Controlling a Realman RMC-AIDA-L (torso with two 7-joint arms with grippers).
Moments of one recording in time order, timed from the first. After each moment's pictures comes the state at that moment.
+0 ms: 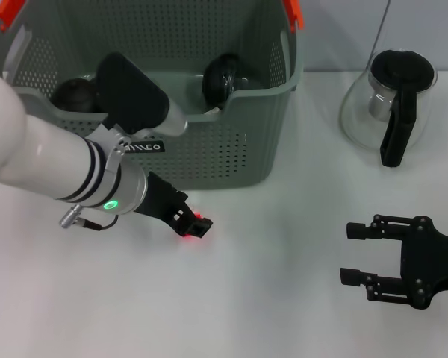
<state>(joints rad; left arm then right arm) -0.47 -2.17 1.53 1.25 2.57 1.14 -2.43 0.36 2.02 -0.92 -0.62 -1.82 -1.66 1.07</state>
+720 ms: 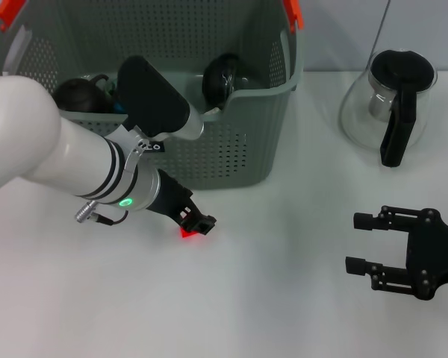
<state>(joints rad) -0.54 -2.17 1.55 1.13 2.60 1.06 -2.43 0.36 2.02 -0.88 -0.62 -1.82 -1.65 1.07</state>
